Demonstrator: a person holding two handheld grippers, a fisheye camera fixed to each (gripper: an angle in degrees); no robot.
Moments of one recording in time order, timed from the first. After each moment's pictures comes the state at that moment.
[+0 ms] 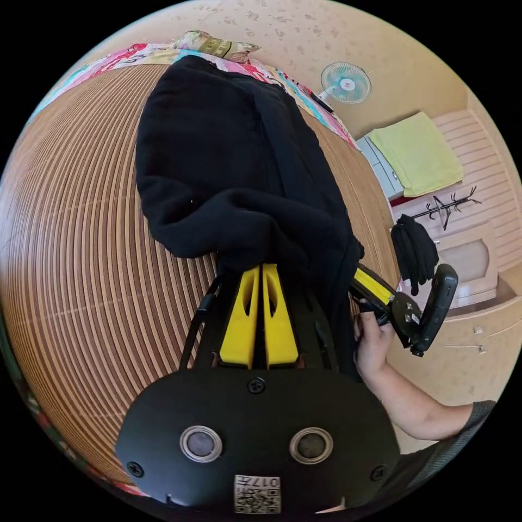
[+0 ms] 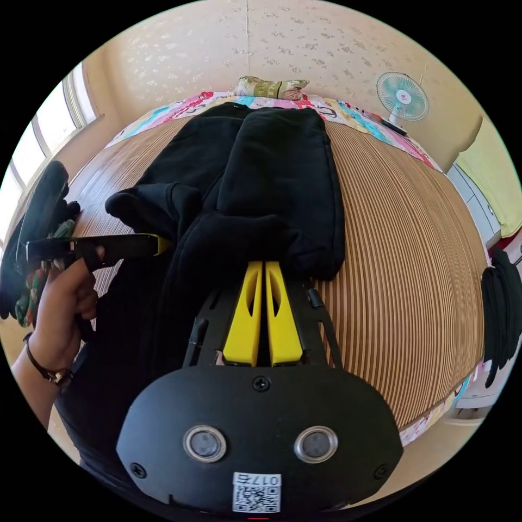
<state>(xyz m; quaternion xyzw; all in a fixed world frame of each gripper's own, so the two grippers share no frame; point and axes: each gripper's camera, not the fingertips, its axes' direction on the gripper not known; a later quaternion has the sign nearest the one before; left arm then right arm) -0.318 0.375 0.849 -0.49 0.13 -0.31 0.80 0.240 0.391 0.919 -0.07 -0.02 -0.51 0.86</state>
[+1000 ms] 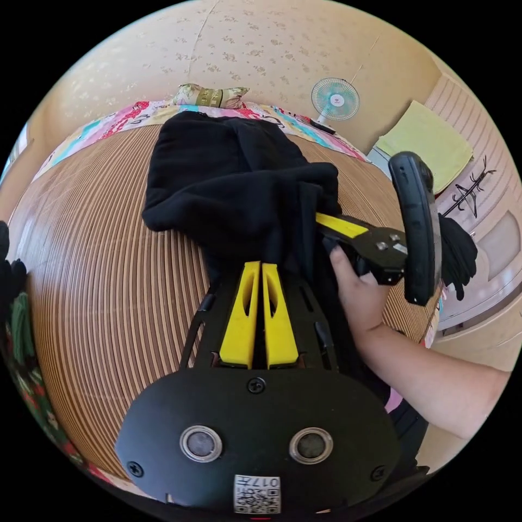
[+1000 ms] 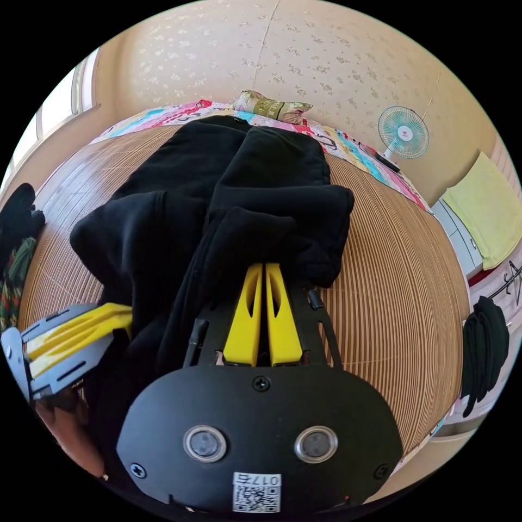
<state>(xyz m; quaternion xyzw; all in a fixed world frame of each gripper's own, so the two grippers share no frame) -0.201 0.439 0.762 -0.45 0.02 -0.20 0.87 0.171 0.433 0.880 0.01 0.03 -0.55 0.84</state>
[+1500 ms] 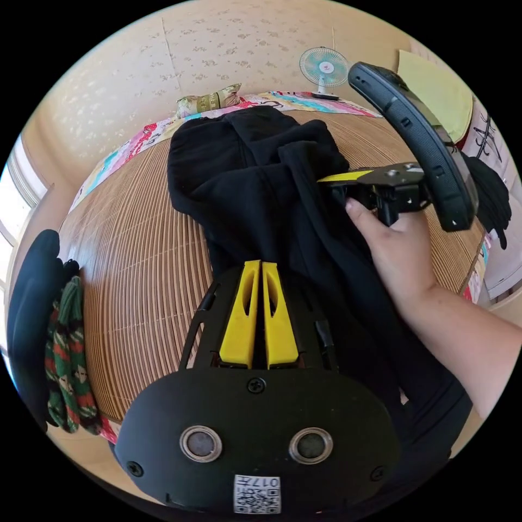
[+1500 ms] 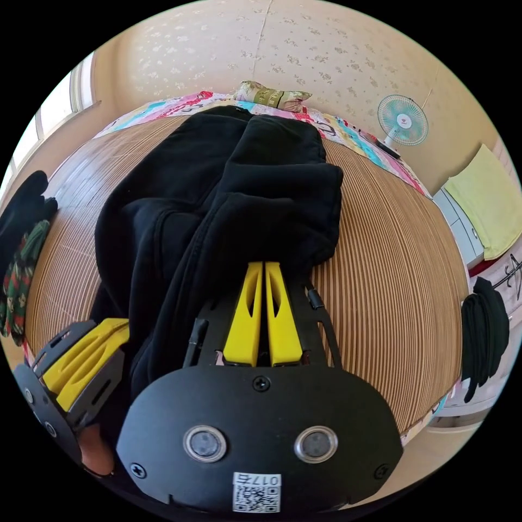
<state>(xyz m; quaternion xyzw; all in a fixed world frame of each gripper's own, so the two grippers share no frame) -0.079 0.481 0.704 -0.49 -0.08 -0.05 0.87 0.187 0.446 0.858 -0.02 0.05 -0.55 0.83</state>
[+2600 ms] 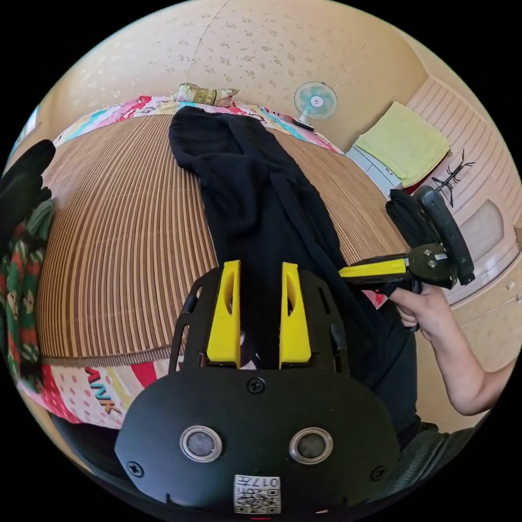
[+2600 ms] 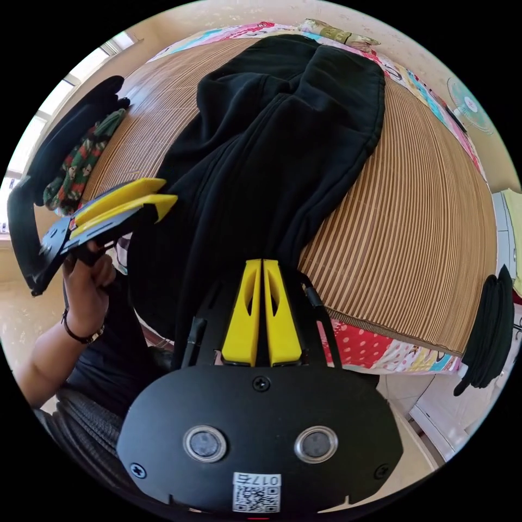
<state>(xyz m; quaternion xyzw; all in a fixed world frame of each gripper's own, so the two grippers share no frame) -0.124 0.509 0.525 -0.43 0.07 -0.21 0.87 0.225 0.430 0.881 -0.26 0.05 -0.59 0.76</state>
